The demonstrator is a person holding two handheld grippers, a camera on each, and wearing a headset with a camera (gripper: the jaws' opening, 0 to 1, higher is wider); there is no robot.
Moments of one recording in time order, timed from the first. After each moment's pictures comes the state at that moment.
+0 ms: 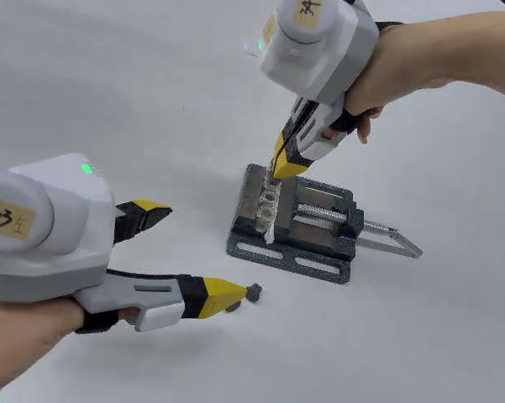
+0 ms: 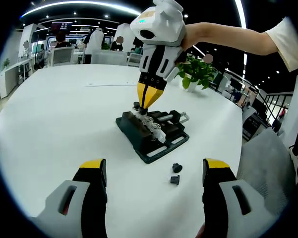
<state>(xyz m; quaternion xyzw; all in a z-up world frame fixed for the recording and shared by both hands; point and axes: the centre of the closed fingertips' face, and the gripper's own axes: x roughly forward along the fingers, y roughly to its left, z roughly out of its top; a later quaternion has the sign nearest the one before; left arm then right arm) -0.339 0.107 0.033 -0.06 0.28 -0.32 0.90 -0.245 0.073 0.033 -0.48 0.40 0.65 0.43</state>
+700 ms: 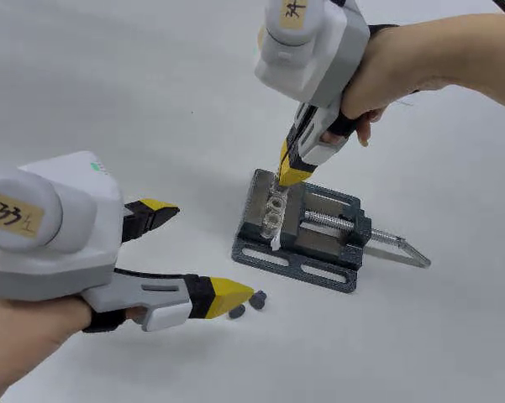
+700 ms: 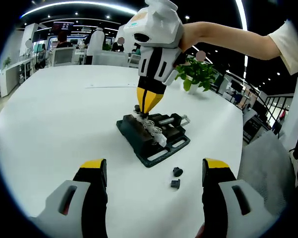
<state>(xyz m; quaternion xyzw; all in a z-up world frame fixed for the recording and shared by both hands) -0.335 0.103 0.037 -0.07 0.27 -0.32 0.90 -0.250 0.072 0.032 -0.49 0.42 0.64 0.41</state>
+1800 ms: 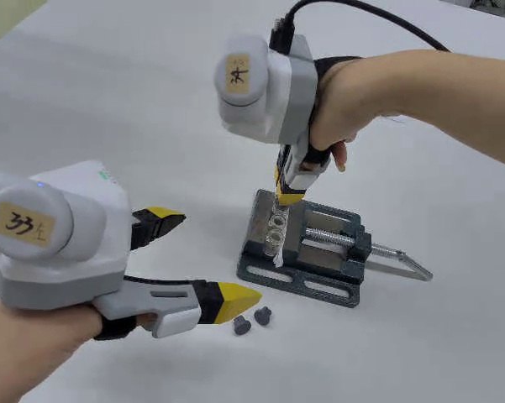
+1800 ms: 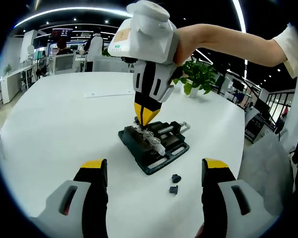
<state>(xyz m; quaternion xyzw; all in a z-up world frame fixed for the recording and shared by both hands) -0.331 0.104 0.065 -0.05 0.25 -0.31 0.91 -0.244 0.070 0.028 -0.54 0.44 0.59 0.41</state>
